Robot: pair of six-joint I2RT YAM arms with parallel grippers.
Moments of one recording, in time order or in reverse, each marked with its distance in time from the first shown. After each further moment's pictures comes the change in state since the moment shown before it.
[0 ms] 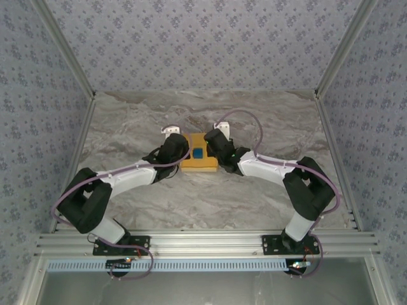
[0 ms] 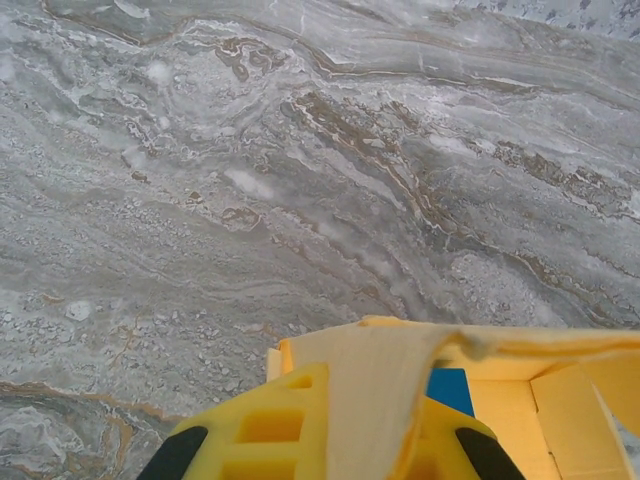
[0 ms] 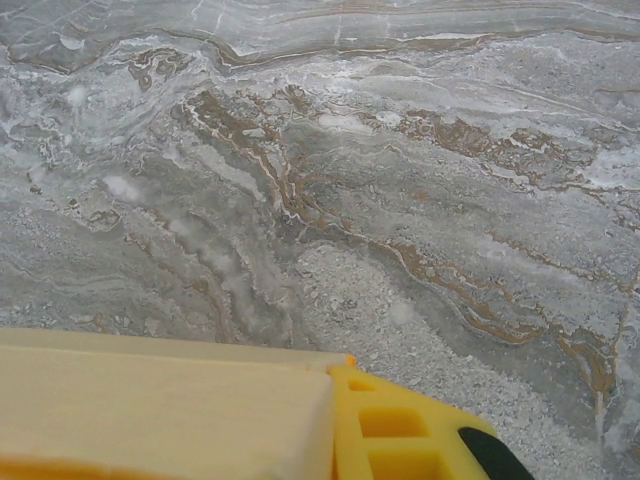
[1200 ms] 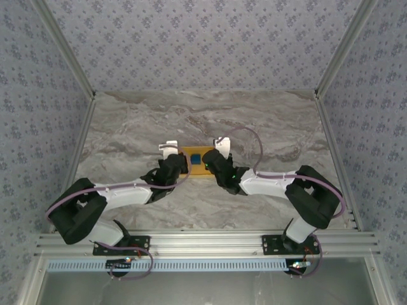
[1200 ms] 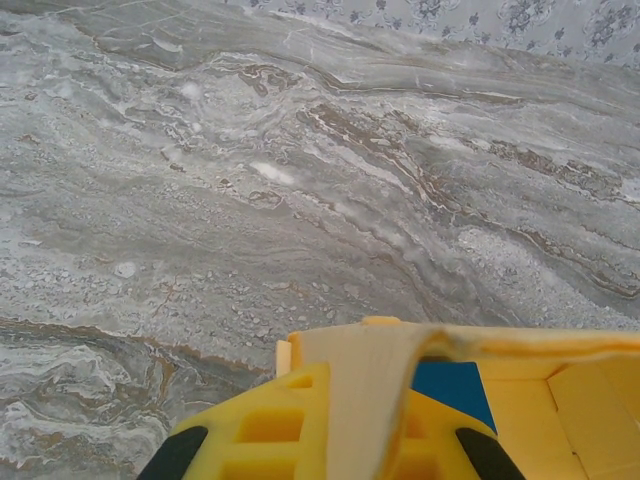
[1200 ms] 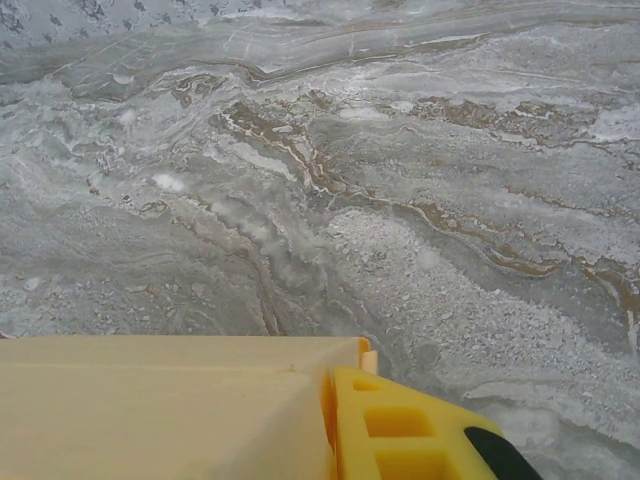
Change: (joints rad) left arm -0.120 -0.109 -0.259 0.245 -0.182 0.032; right arm 0.143 -0.076 -0.221 0.233 0.158 0.116
